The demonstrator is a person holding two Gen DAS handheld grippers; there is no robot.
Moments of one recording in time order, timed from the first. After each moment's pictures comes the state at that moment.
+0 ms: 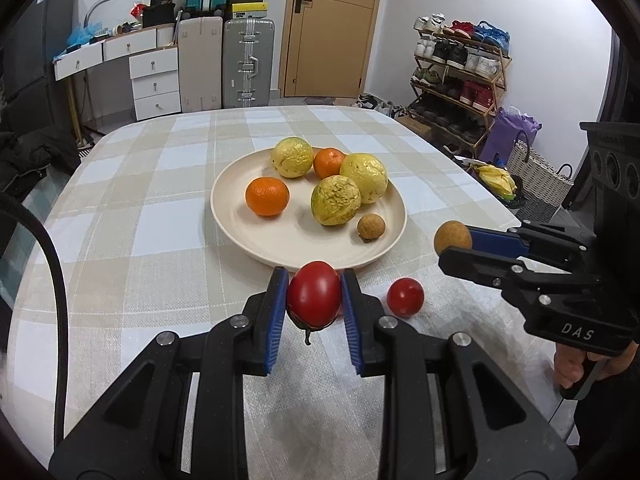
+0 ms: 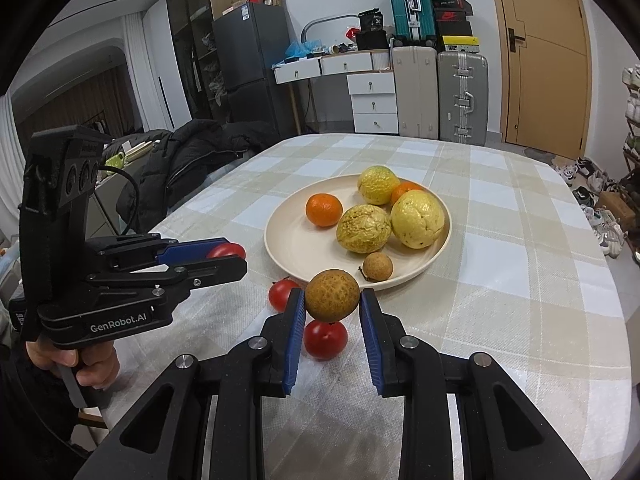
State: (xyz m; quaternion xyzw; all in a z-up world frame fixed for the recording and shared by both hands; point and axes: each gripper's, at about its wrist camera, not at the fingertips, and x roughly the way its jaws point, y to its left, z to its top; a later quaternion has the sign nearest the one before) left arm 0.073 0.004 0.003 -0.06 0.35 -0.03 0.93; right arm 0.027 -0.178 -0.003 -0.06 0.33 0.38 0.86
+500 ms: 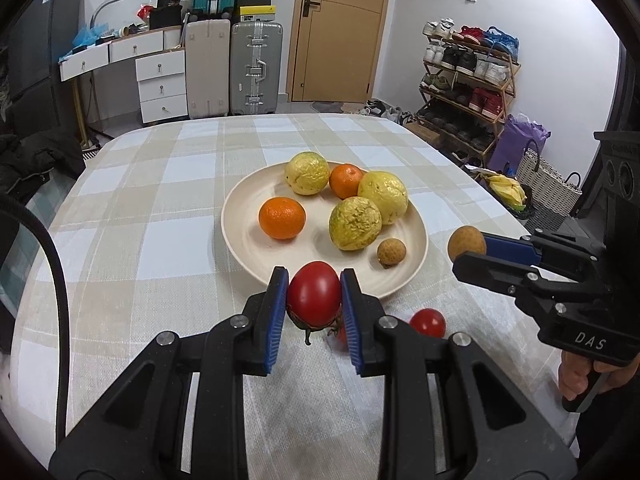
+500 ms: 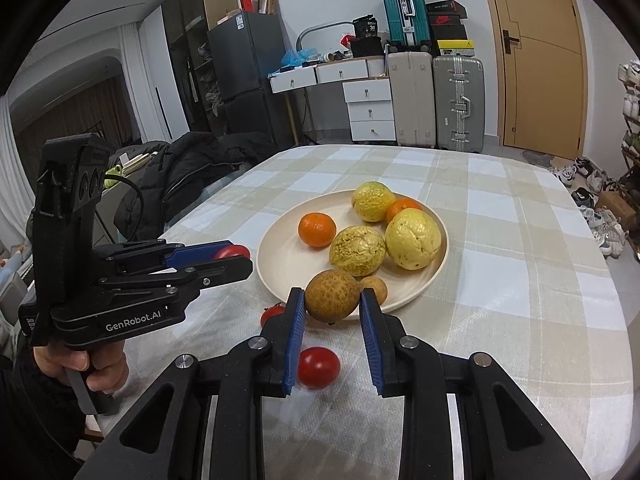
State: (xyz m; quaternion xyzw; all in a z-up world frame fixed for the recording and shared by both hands) left arm 0.102 0.018 0.004 -0.06 0.34 -0.01 0.94; right arm 0.044 -0.173 0.000 -0.04 0.33 0.39 0.86
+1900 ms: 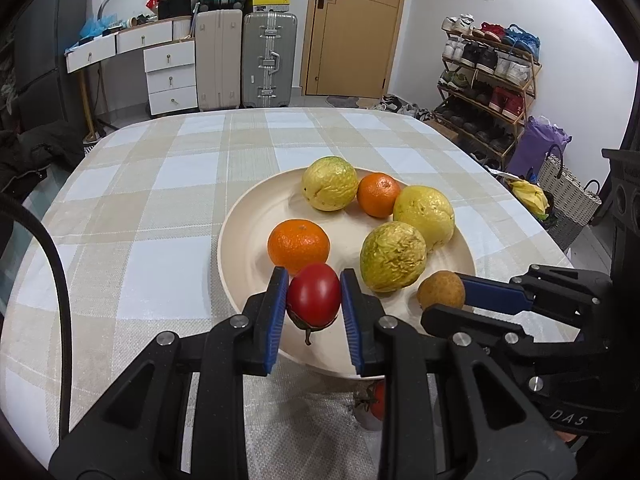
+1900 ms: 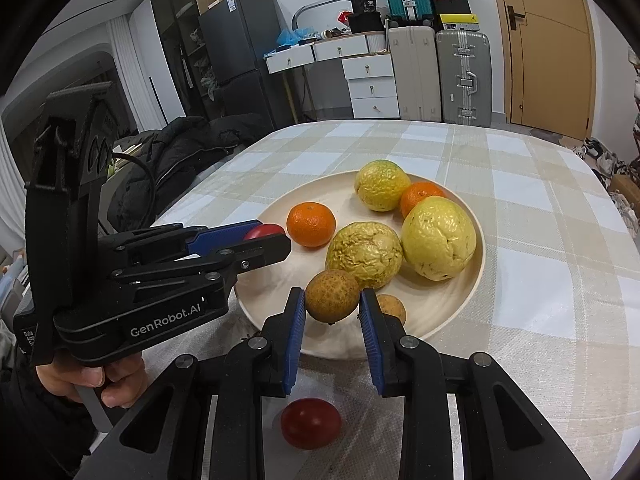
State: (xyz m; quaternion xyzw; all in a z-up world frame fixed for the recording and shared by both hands) left arm 0.168 0.028 -0.018 -0.07 0.36 0.01 0.93; right arm 0.087 -0.134 -0.024 -0.05 0.37 0.38 0.84
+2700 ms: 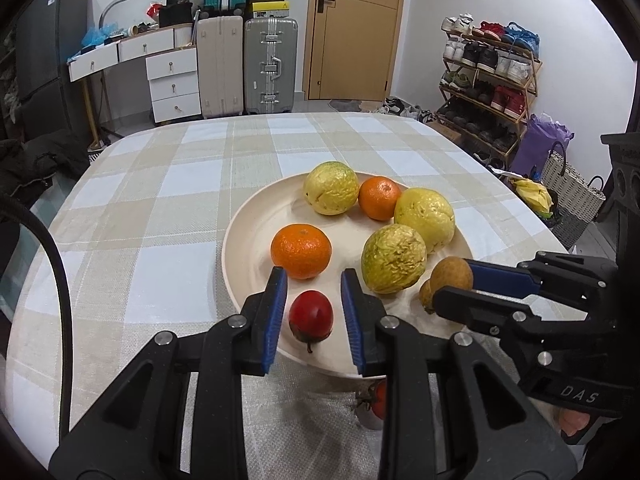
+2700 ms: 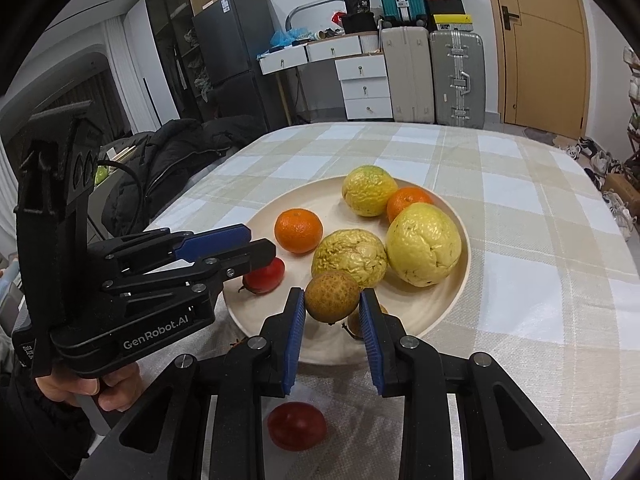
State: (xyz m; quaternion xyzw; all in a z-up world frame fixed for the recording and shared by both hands) left arm 0.164 0.030 -0.015 -0.06 0.35 0.02 0.94; right arm 0.094 -0.141 -0.019 -0.05 0.36 0.37 0.85
